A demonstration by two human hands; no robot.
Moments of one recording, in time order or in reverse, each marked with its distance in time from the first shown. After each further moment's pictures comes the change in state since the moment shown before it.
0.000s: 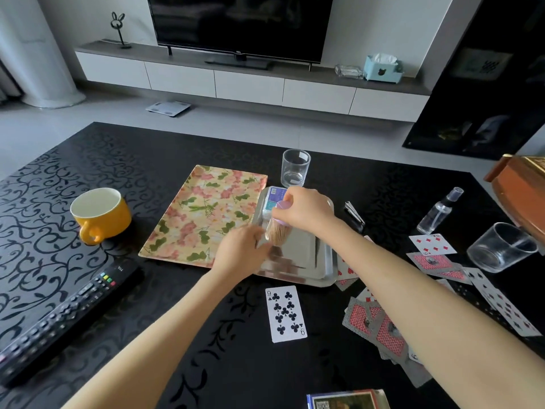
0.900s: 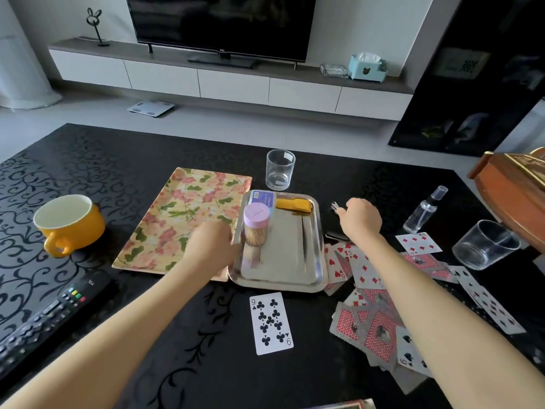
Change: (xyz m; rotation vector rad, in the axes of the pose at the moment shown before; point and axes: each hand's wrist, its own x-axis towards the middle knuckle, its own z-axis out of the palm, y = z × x) left_hand 0.021 -0.003 -0.019 0.341 -0.081 -0.123; right_hand 0.030 0.138 0.011 -0.145 0.328 0.395
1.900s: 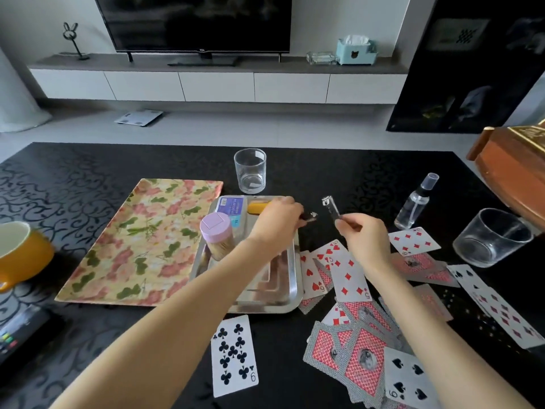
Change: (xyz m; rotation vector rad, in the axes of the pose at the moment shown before) left_hand 0.076 0.151 0.053 0.085 0.060 0.532; right_hand -0.016 0.064 0.007 0.617 0.013 -0.018
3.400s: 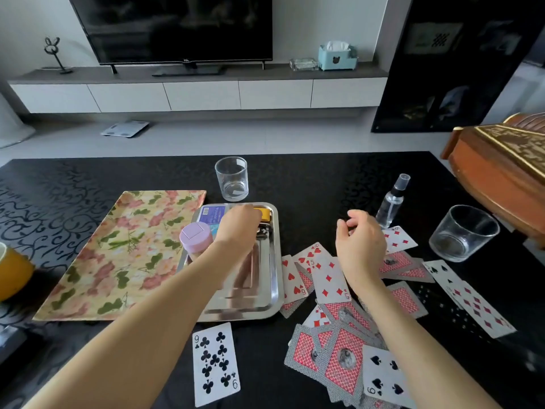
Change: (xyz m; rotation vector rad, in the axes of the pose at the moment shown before) left_hand -0.006 -0.017 -0.007 0.311 -0.087 -0.197; right_hand -0.005 0.010 -0.006 -0.161 0.345 0.008
